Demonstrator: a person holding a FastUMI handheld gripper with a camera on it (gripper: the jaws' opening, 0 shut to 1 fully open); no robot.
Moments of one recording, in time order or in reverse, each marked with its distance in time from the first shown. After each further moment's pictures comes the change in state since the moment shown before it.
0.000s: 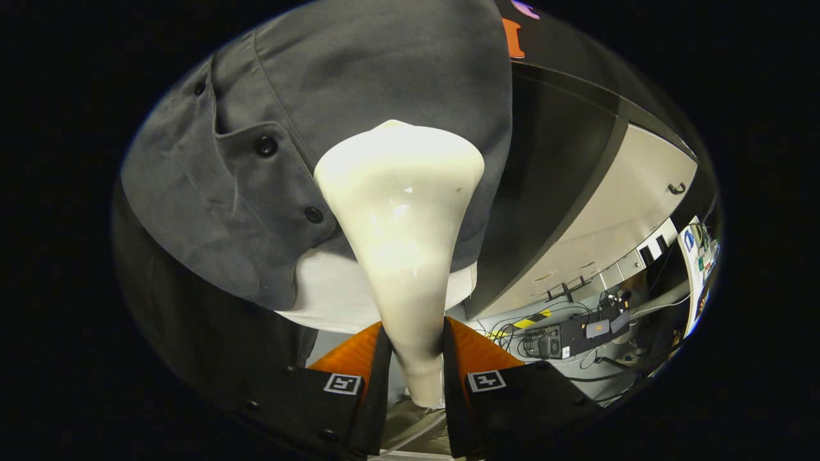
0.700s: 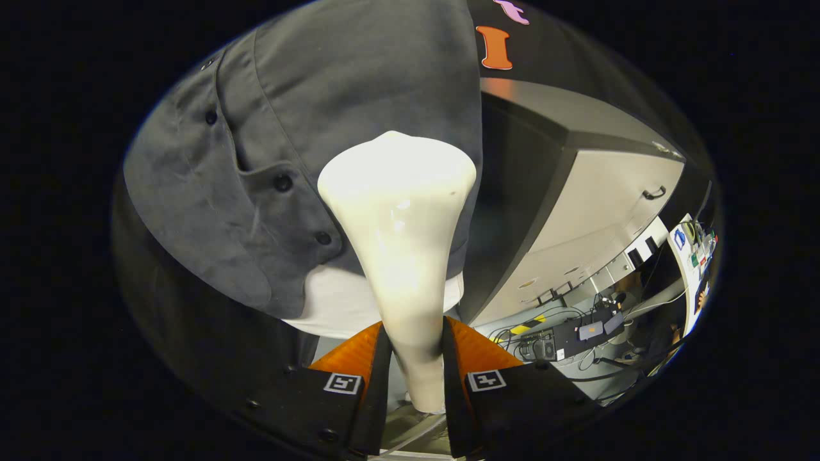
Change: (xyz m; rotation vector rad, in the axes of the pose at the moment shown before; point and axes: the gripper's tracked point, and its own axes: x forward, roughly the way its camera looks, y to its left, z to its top) arm -0.049 -0.010 0.031 0.024 -0.106 -0.021
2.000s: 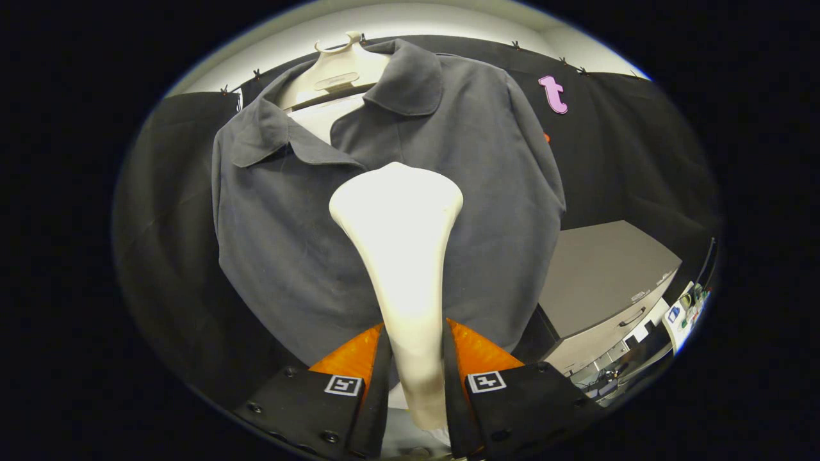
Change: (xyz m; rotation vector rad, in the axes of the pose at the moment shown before) arm -0.161 0.145 0.173 -0.129 -0.440 0.137
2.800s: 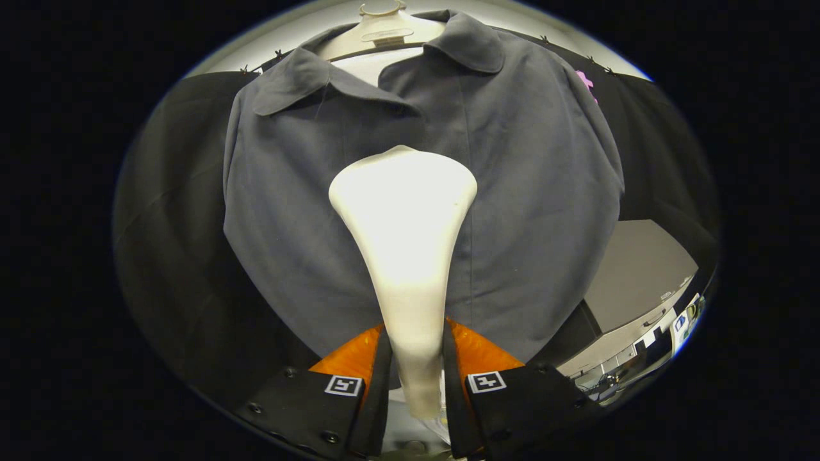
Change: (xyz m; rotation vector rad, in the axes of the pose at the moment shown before) arm 0.023 0.030 -0.048 -0.054 0.097 0.075
